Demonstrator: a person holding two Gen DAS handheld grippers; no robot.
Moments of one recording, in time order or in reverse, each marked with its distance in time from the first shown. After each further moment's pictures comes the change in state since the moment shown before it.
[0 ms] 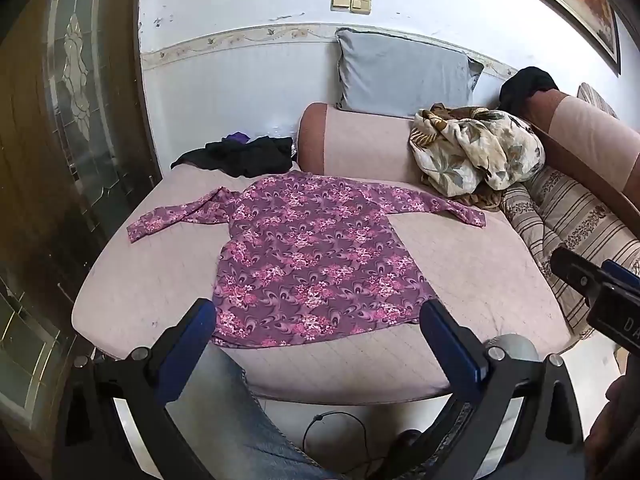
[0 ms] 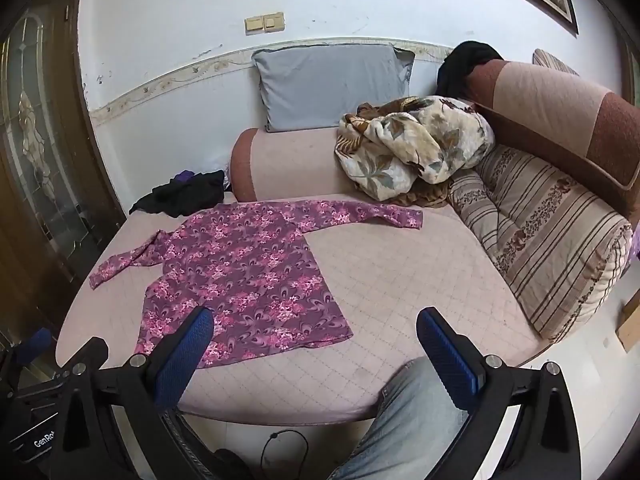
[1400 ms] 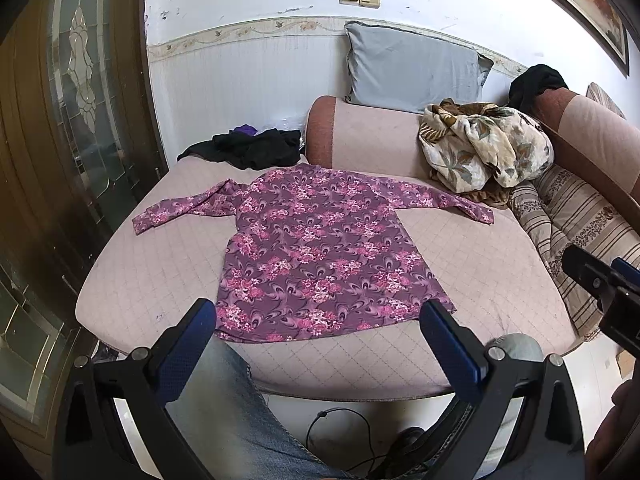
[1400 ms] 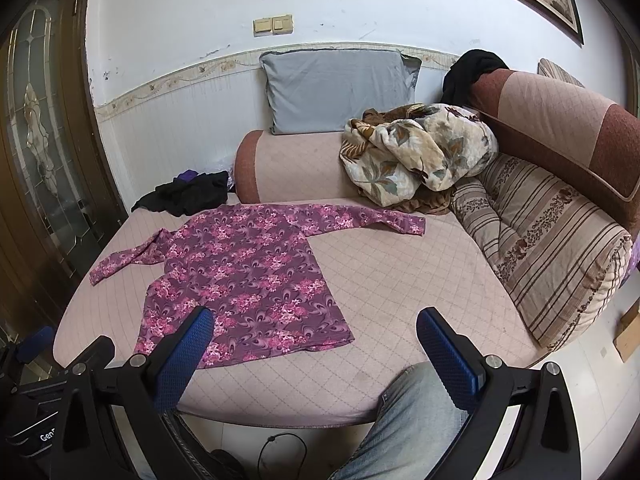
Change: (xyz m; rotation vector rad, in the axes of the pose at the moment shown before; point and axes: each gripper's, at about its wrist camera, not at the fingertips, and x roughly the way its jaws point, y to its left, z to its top) left arm 0.007 0.010 -0.010 -0.013 0.019 0.015; right arm 0.001 0.008 0.001 -0.022 -0.005 0.006
